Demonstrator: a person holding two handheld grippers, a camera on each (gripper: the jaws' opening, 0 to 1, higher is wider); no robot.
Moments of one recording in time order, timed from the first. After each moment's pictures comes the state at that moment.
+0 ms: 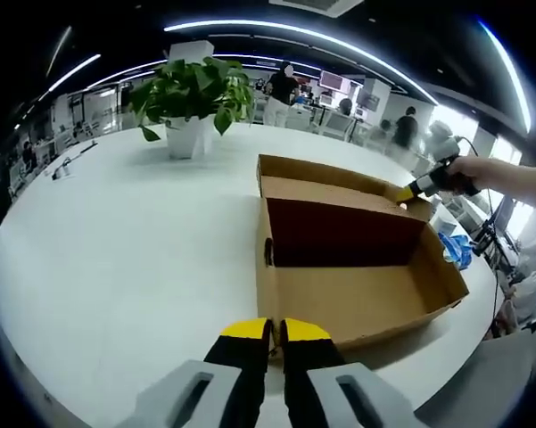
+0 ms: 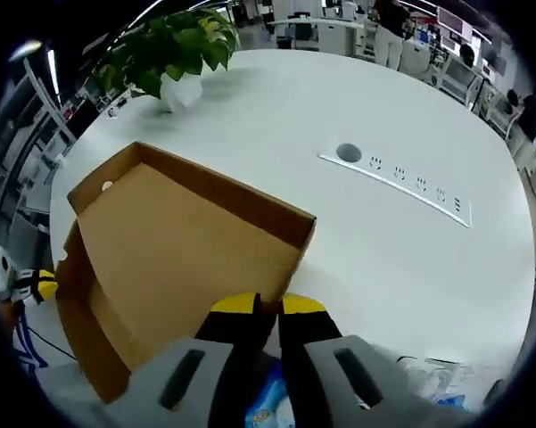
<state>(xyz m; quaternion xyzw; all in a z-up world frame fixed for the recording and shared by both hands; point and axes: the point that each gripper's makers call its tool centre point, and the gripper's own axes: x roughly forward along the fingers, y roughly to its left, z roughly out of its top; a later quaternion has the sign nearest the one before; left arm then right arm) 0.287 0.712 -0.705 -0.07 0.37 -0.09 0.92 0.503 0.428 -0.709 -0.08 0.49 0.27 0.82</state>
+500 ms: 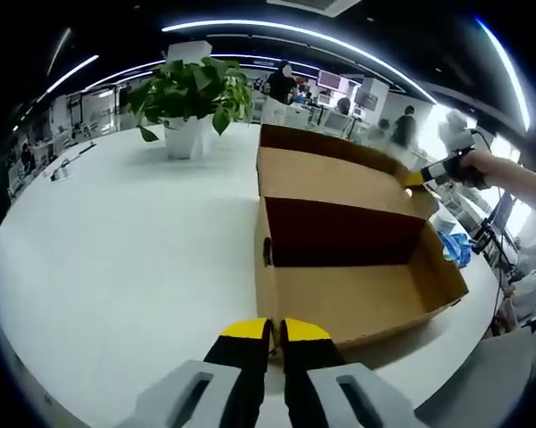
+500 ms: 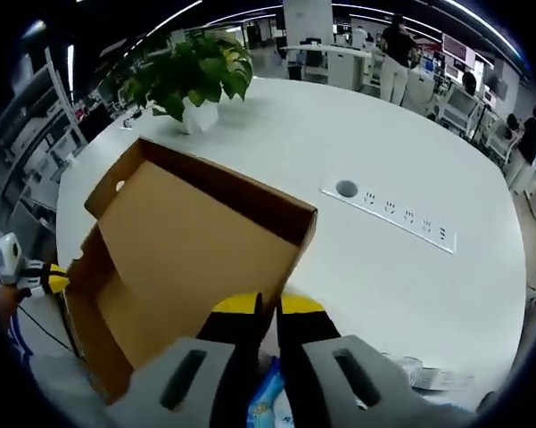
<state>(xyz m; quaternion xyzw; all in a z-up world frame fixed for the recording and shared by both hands) 0.287 0.712 -0.705 -0.07 0.37 -0.09 0.92 0.498 0.427 -0.665 -0.09 0.43 0.30 0.85</state>
